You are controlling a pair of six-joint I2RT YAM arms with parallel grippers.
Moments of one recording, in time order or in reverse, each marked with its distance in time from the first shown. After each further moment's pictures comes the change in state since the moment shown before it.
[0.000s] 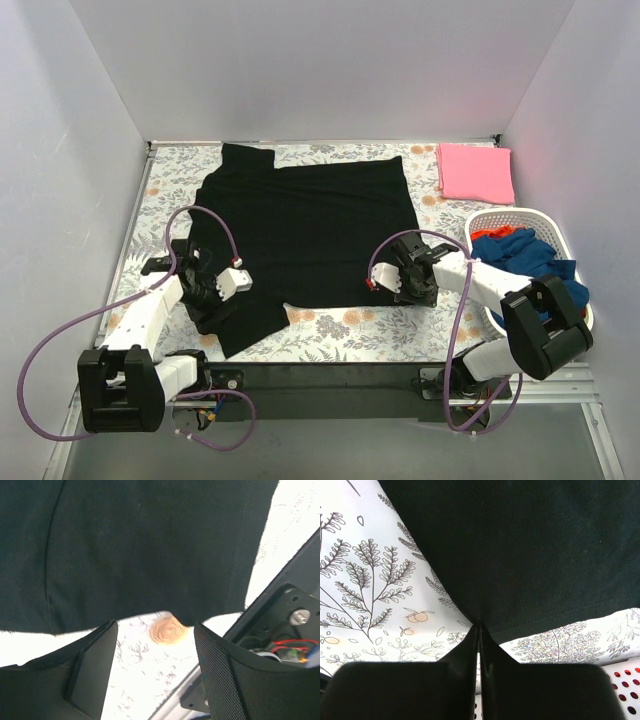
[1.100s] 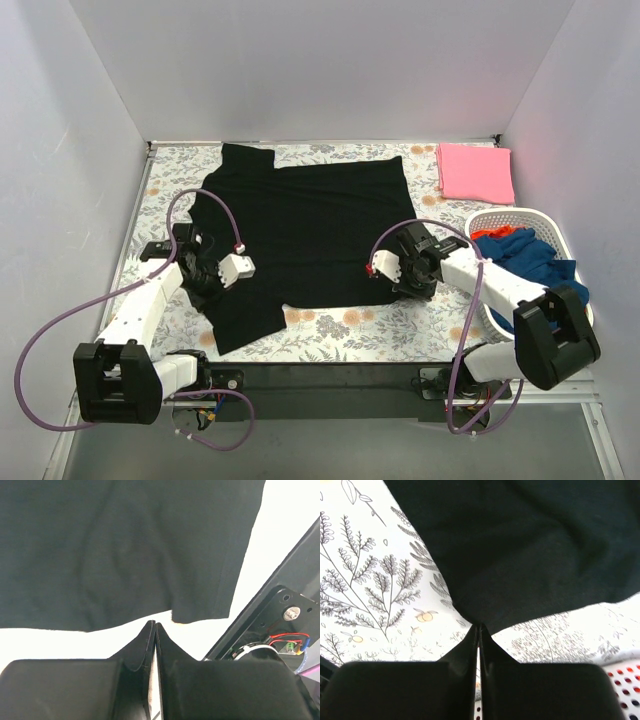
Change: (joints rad) left arm -0.060 0.047 0.111 -0.039 0.000 -0.005; right arm -0.026 -0.047 0.064 -0.040 -0.104 0.040
